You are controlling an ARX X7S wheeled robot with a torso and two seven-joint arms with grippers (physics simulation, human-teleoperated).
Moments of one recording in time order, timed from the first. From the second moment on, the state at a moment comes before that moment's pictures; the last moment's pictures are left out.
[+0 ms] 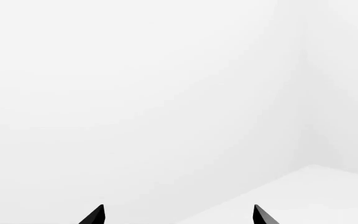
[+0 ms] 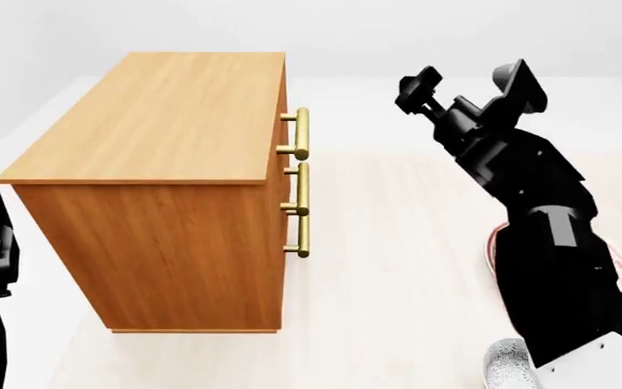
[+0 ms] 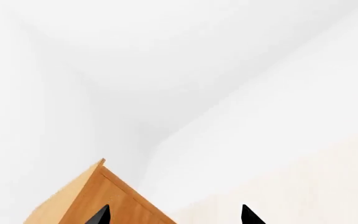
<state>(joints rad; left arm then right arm) -1.23 -0.50 0.08 -1.31 0.00 0.19 -0.62 1.43 0.13 0.59 1.31 0.11 0.44 -0.34</state>
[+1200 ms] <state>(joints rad) -1.23 -0.50 0.06 -1.31 0.00 0.19 -0.61 1.41 0.03 1.07 1.31 0.01 0.82 -0.46</state>
